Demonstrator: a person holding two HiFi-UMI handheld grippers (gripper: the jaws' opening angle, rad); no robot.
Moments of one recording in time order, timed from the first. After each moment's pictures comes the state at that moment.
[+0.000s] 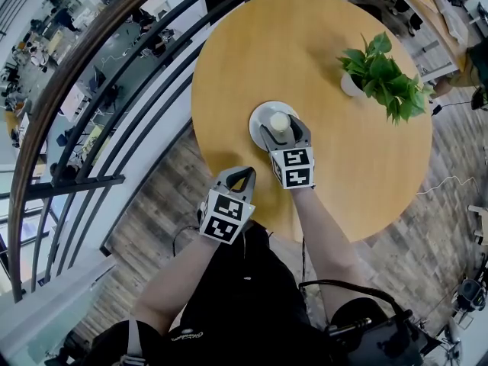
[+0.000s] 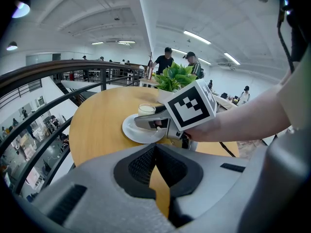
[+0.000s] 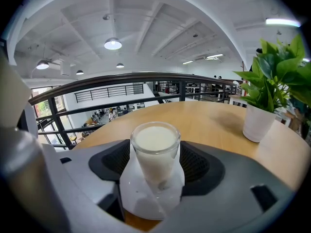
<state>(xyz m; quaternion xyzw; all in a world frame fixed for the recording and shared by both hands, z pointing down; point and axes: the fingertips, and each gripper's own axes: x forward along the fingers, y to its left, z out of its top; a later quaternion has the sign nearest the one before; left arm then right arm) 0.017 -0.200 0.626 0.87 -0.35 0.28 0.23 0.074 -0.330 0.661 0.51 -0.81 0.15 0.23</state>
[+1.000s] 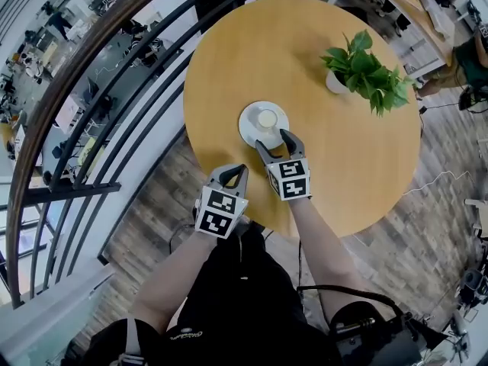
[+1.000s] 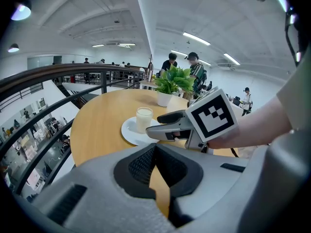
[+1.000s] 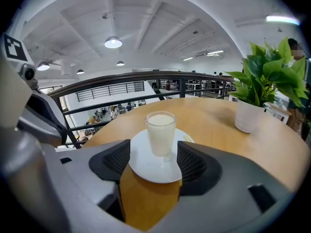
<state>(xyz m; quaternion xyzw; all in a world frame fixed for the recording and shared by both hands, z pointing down) 0.023 -0.198 0.615 0.87 -0.36 0.27 0.22 0.088 -0.283 0.656 0.50 -0.81 0.17 0.24</state>
